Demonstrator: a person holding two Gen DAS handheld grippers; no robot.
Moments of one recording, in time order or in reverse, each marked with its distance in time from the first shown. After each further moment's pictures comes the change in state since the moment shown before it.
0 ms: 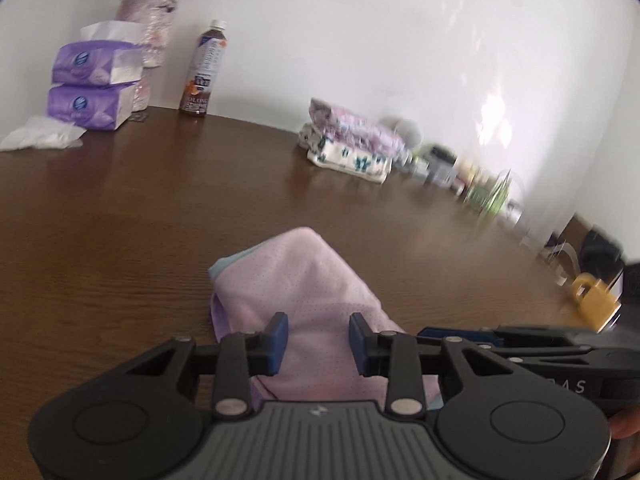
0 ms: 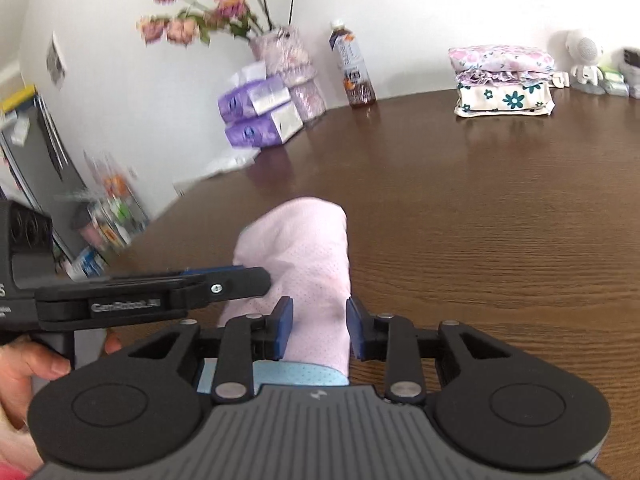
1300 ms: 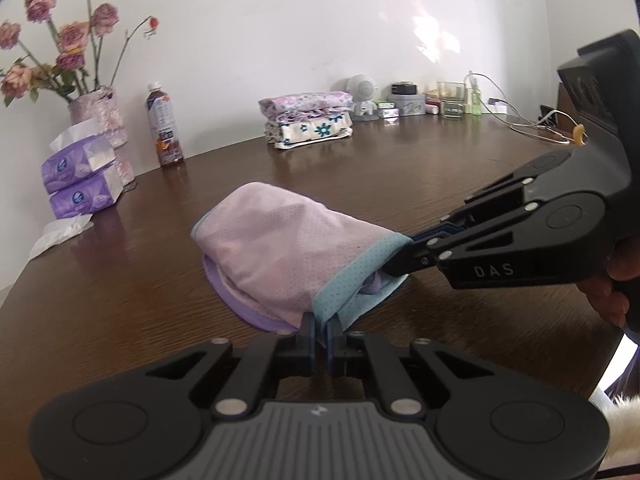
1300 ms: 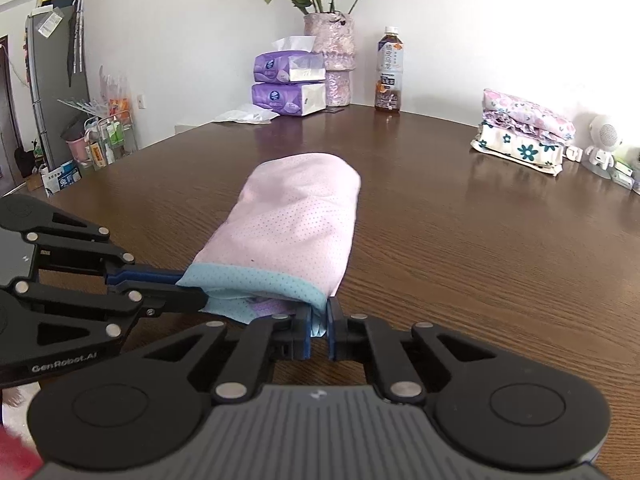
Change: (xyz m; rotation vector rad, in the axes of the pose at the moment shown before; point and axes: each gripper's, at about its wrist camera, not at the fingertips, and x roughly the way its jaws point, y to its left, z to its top) left arm -0.032 -0.067 -0.083 0.495 0.020 0.193; right arm -0.008 0.031 -0.038 -0.323 0.003 -0.119
